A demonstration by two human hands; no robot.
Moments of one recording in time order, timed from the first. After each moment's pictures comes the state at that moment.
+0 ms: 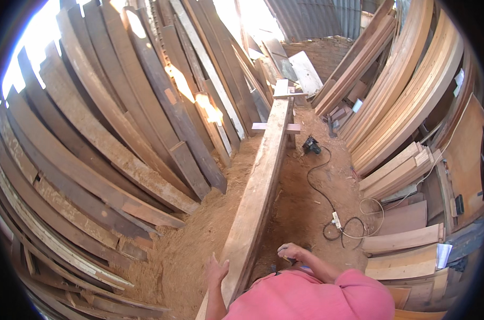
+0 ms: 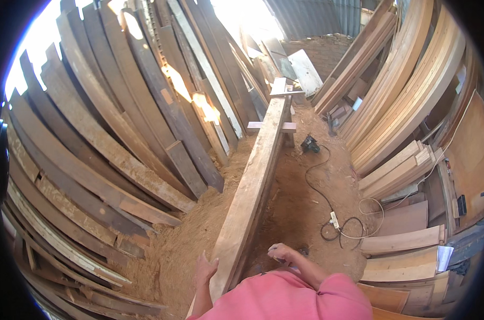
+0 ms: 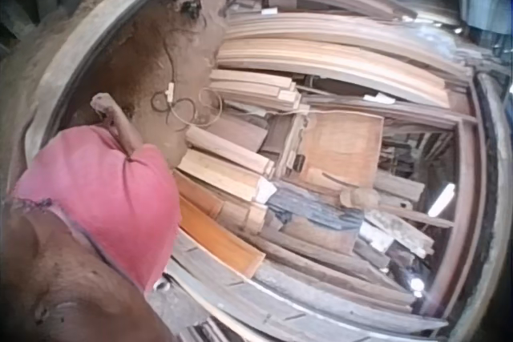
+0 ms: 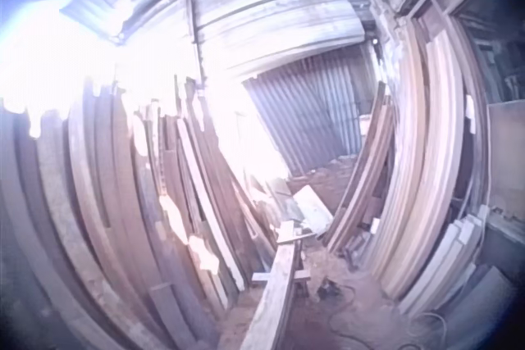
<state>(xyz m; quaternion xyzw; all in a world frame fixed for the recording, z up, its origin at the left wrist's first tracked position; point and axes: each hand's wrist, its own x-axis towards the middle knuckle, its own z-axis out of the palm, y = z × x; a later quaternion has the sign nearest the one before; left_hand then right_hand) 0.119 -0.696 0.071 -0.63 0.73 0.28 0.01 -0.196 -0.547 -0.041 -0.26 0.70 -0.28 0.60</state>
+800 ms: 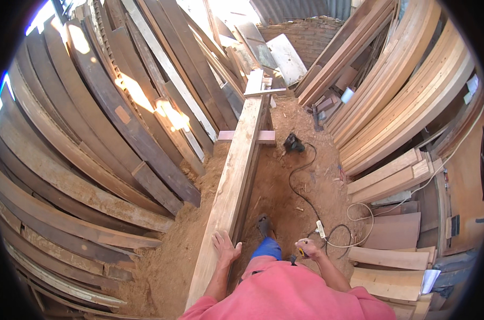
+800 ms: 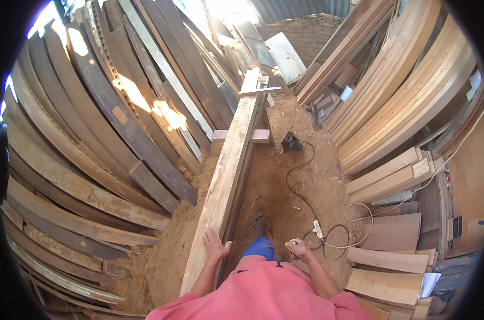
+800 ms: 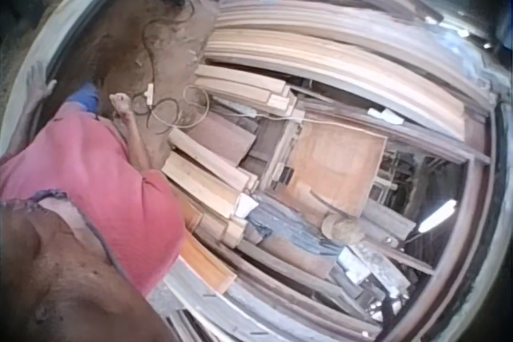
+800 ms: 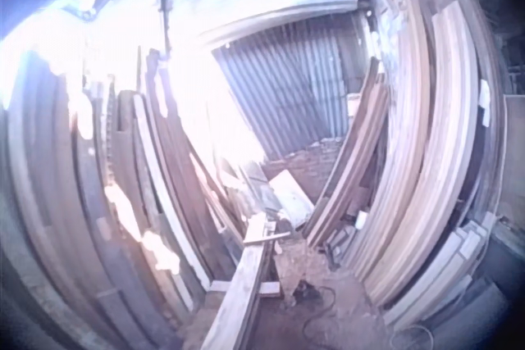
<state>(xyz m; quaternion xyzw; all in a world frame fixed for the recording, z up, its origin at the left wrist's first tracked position) -0.208 -0.782 0.020 -0.49 0.84 0.22 0.03 -0.464 -0.517 -0.041 -0.04 0.71 -0.43 0.56</state>
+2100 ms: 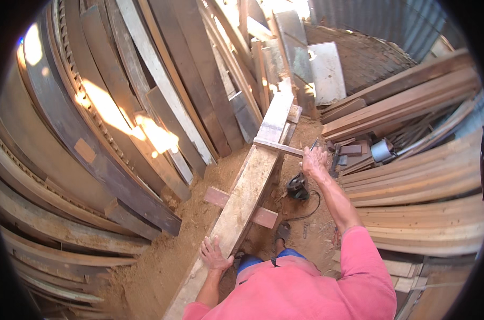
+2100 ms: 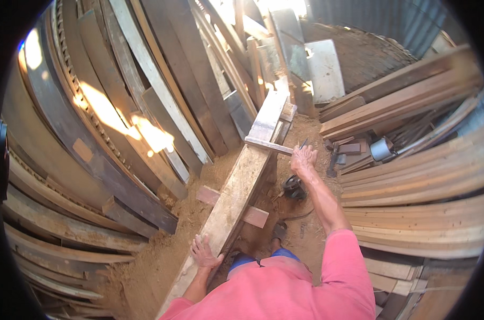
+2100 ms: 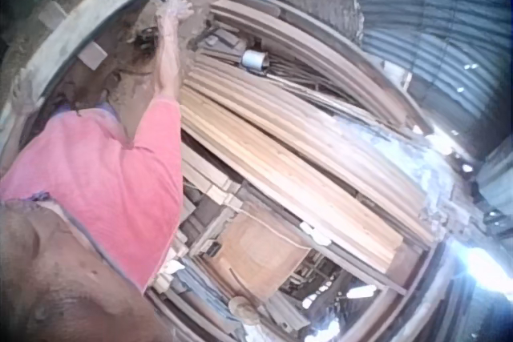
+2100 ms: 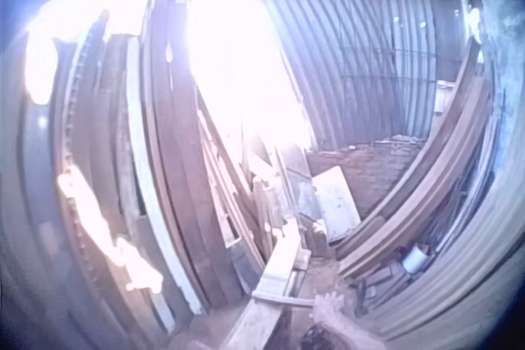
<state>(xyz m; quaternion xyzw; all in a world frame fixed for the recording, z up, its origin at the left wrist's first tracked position) -0.548 -1.036 0.023 -0.58 0.81 0.11 0.06 -1.042 -1.147 0.128 -0.46 0.88 0.09 0.04</state>
